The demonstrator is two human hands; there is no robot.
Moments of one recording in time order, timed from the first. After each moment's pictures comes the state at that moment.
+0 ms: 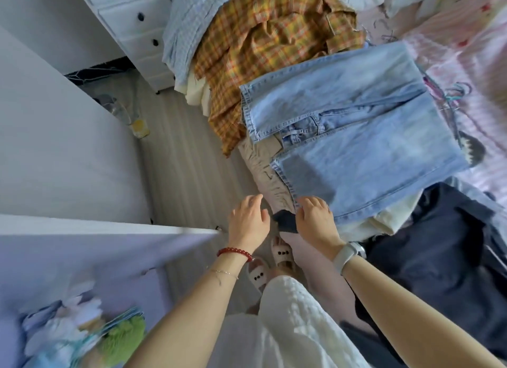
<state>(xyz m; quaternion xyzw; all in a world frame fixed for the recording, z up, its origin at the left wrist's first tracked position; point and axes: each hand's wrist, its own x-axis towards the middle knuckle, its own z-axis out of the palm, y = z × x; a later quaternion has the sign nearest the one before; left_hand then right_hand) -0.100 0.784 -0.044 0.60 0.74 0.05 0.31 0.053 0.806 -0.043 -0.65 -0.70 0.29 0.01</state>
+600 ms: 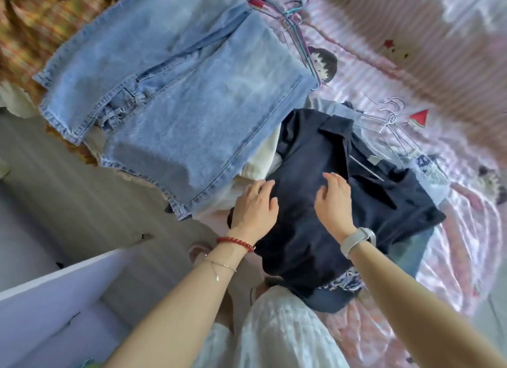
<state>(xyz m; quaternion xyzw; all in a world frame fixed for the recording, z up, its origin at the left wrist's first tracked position) 0.189 0.770 -0.091 0.76 0.52 0.00 0.38 0.355 0.723 -0.098 -0.86 -0.42 0.24 0.12</state>
